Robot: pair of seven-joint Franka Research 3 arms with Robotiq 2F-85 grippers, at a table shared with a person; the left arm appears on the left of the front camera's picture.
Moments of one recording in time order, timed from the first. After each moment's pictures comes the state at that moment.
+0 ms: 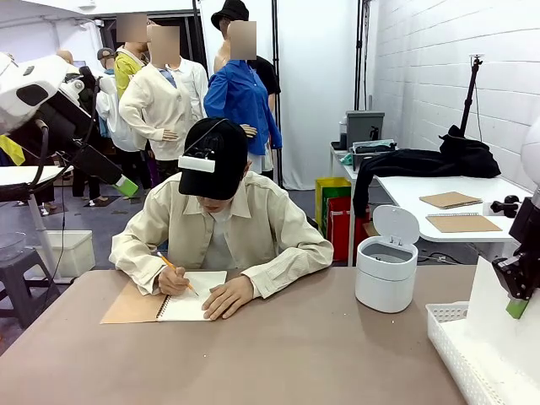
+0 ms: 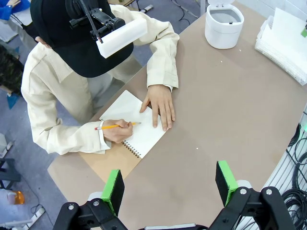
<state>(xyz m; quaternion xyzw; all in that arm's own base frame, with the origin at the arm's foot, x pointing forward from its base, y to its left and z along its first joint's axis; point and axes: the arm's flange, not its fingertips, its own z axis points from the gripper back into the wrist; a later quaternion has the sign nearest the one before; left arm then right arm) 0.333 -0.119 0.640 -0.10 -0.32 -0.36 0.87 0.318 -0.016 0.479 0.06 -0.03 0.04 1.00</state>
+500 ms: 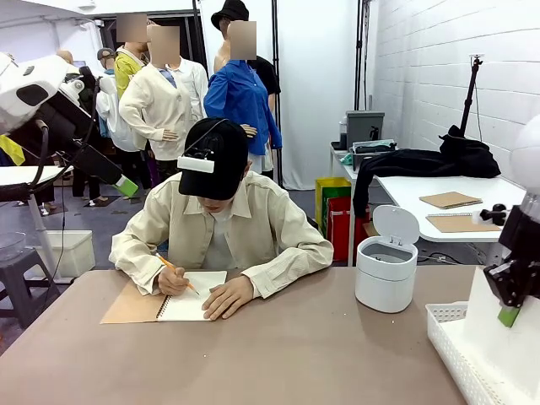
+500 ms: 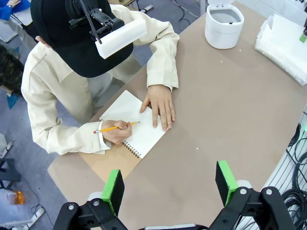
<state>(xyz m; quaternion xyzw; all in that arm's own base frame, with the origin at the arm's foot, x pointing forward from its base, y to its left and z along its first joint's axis) 0.333 -0.119 0.640 -0.10 -0.32 -0.36 0.87 0.327 -0.001 0.456 0.08 0.00 0.06 1.00</state>
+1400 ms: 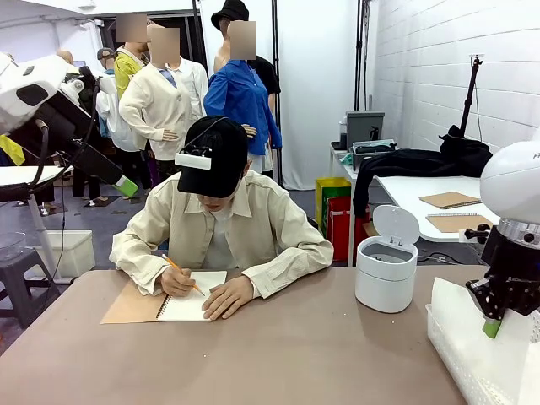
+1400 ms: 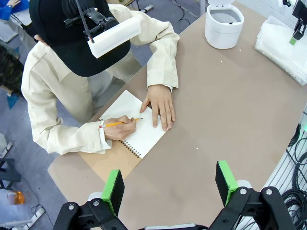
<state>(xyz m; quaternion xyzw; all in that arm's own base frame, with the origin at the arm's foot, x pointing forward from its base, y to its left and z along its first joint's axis) 0.333 -0.119 0.640 -0.10 -0.32 -0.36 0.87 0.356 -0.005 0.418 0.07 0.01 0.03 1.00</state>
